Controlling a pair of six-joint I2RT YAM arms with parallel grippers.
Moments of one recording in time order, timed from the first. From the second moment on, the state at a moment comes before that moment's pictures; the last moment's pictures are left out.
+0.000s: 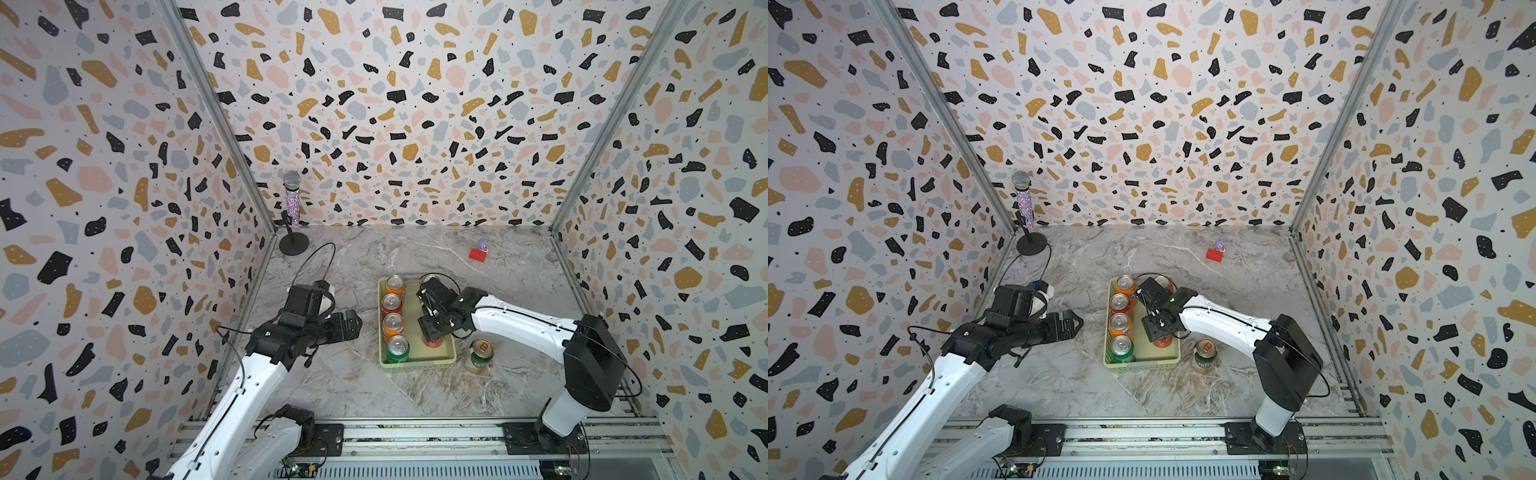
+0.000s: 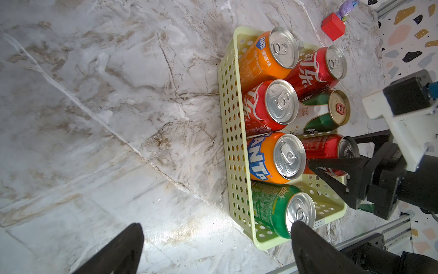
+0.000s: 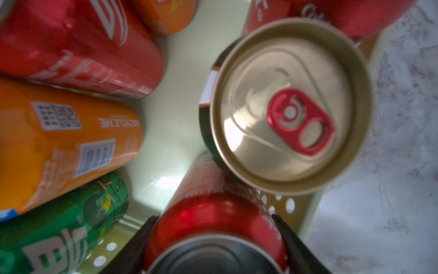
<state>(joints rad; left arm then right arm) -0.28 0.89 0.86 -0.88 0.23 -0.41 0.88 1.65 1.24 -0.78 0.12 0.40</state>
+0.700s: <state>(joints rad) -0.28 0.89 0.86 -0.87 0.26 -0.43 0.84 1.36 1.32 -0.97 0.15 0.36</state>
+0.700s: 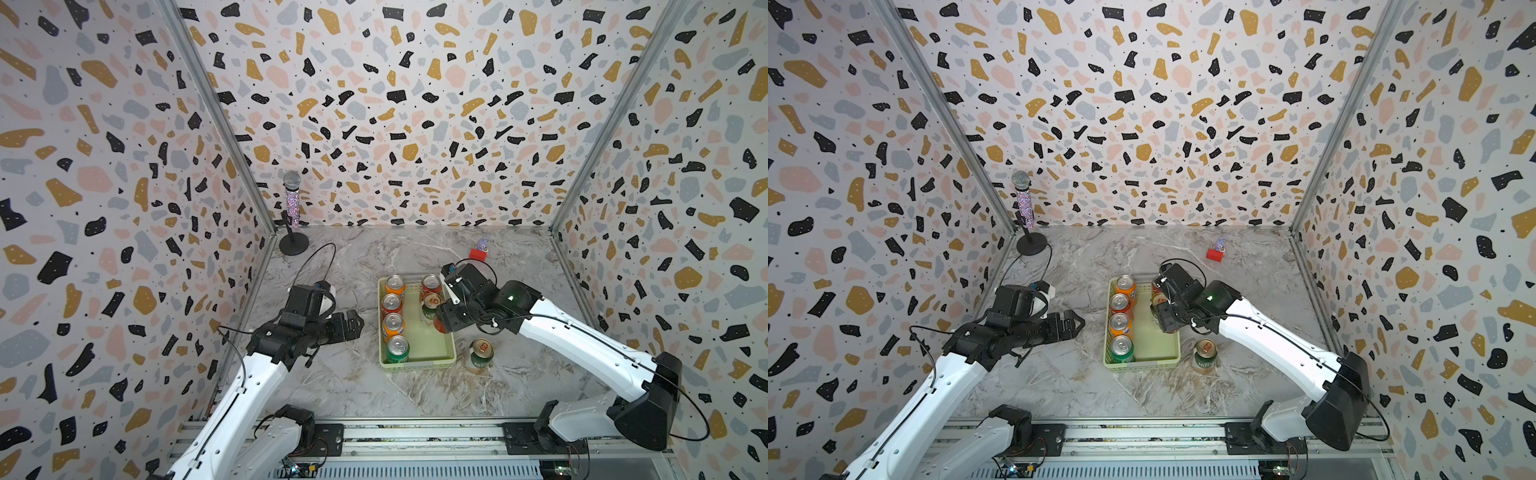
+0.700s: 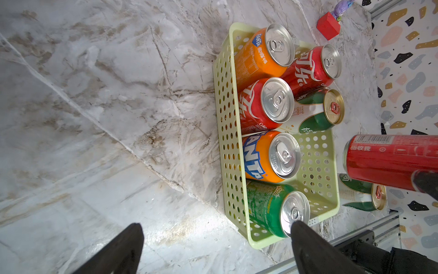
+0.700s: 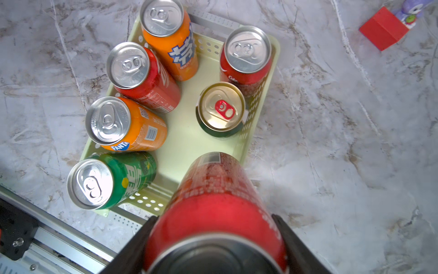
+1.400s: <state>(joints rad) -0.28 0.90 0.85 -0.86 0.28 -0.43 0.70 1.33 1.20 -0.98 0.18 0.34</state>
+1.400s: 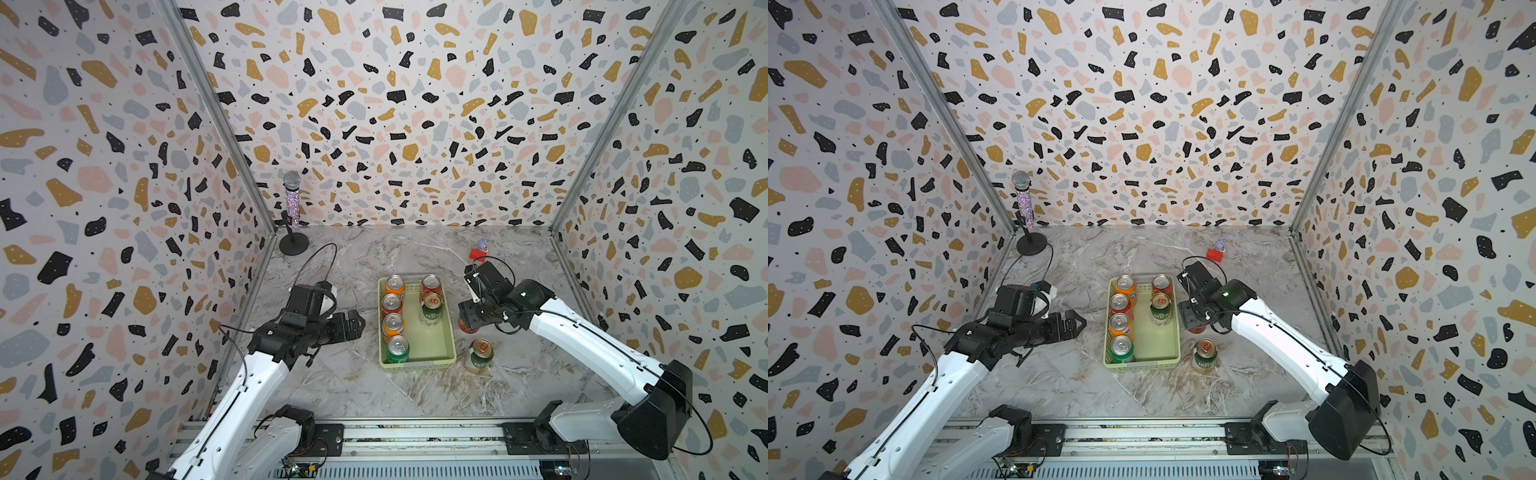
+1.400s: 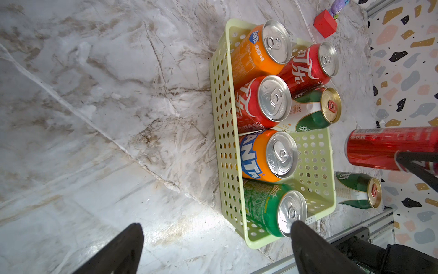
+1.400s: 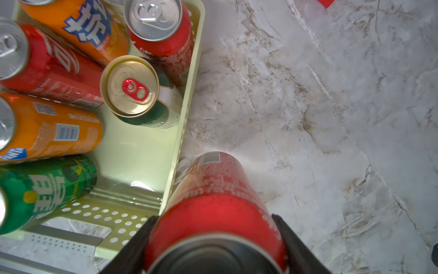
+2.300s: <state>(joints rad) -0.29 0.90 0.85 -0.85 0.28 -0.44 0.69 1.43 0.99 -0.77 0.16 0.39</state>
